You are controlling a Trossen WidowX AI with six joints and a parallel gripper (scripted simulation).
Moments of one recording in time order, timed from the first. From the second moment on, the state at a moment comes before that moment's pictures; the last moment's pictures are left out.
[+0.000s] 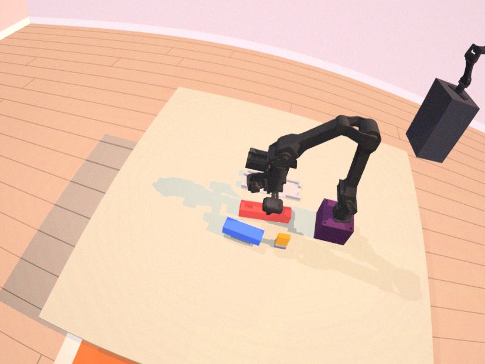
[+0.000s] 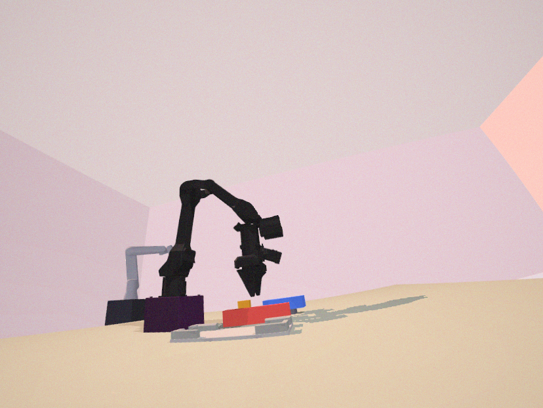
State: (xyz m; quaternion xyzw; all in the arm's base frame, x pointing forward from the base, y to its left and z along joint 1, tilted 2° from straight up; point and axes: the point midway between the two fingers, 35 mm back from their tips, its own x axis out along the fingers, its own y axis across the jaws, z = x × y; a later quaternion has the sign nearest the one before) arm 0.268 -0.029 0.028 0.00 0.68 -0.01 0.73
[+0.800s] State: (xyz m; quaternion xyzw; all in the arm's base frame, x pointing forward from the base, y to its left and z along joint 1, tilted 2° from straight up) arm 0.272 -0.030 -0.010 0.00 0.68 -0.01 0.73
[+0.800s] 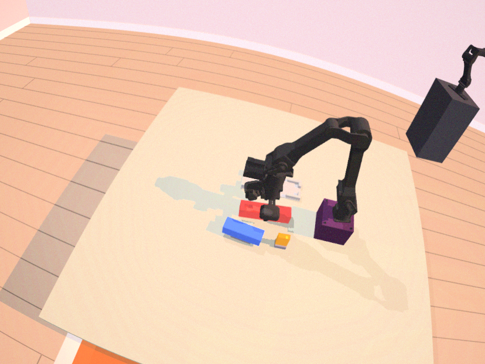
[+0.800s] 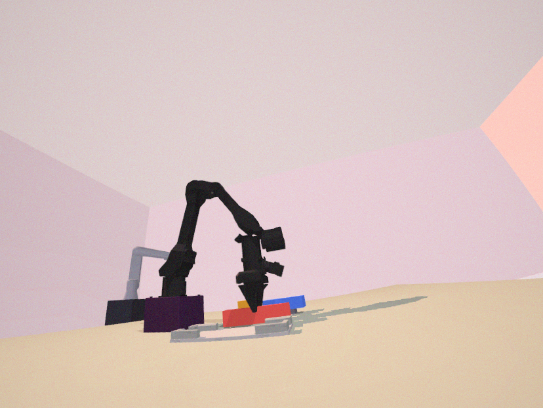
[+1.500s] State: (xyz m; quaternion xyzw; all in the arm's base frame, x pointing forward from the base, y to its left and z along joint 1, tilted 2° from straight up) arm 0.271 -0.030 -0.032 0.01 0.68 -0.01 0.73
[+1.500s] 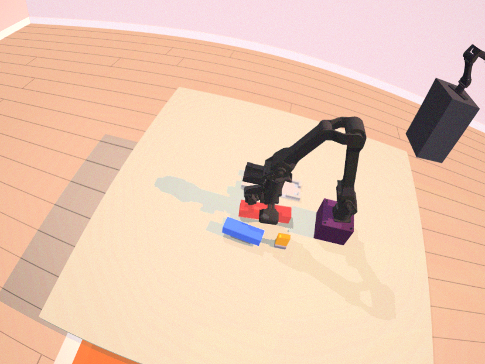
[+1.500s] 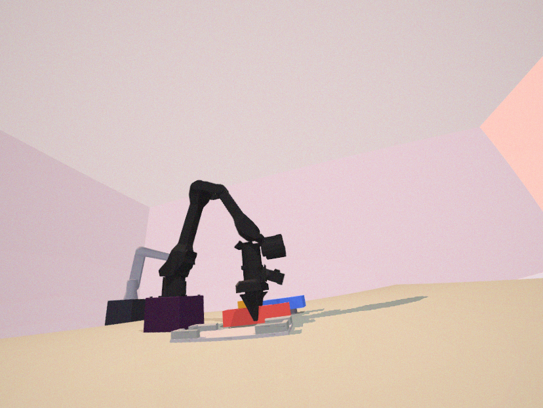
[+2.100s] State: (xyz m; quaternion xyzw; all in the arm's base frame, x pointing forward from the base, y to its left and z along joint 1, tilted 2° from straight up) arm 0.271 -0.030 -0.023 0.01 0.69 -0.01 0.73
